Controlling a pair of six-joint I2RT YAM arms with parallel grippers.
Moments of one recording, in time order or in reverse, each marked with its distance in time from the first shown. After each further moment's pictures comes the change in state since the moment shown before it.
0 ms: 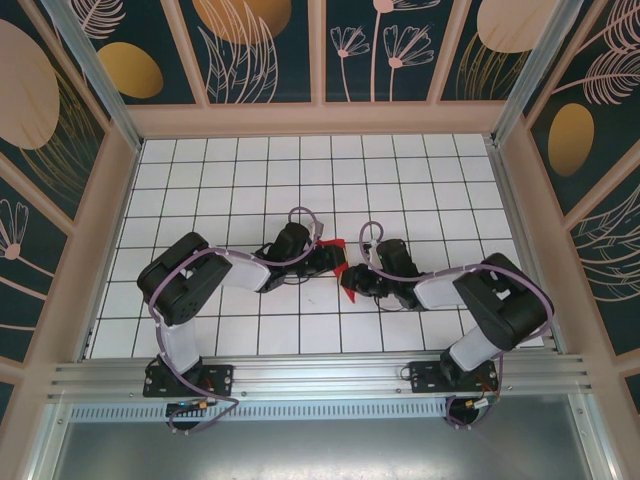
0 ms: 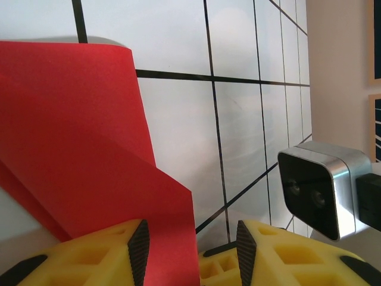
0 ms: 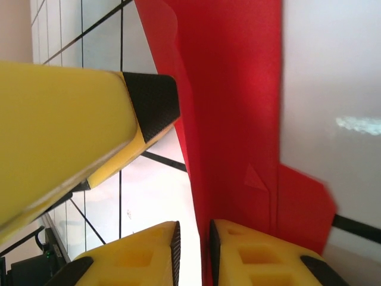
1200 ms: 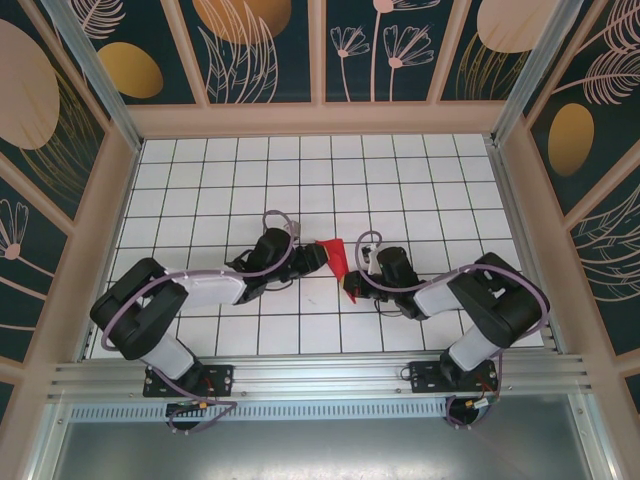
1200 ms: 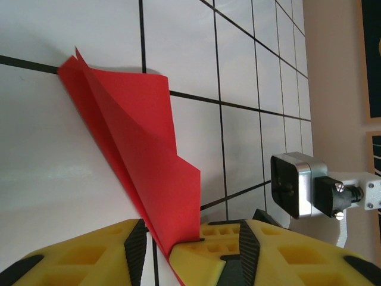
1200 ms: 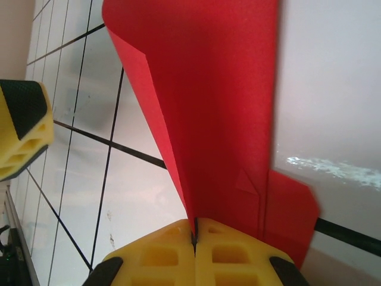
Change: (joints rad) left arm 0.001 -0.287 -0.150 -0.124 -0.155 -0.031; right arm 0.029 0.037 -0.073 0.193 0.077 -0.078
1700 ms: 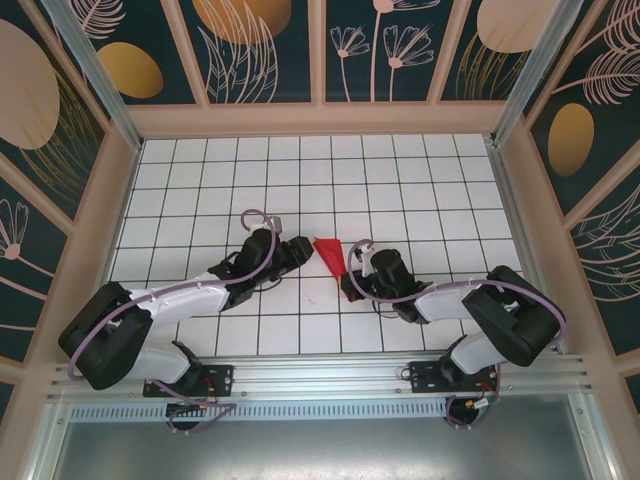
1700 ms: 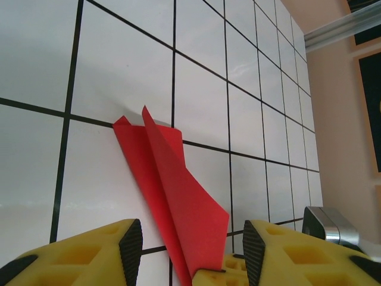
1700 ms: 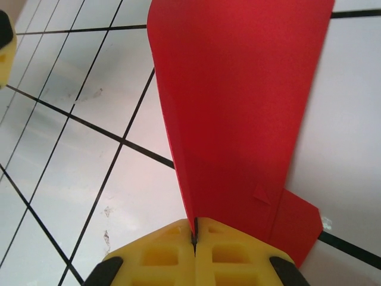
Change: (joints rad) left arm 0.000 -0.210 -0.040 -0.151 -0.219 -0.014; right arm 0.087 -0.117 0.011 -0.095 0.151 -0.204
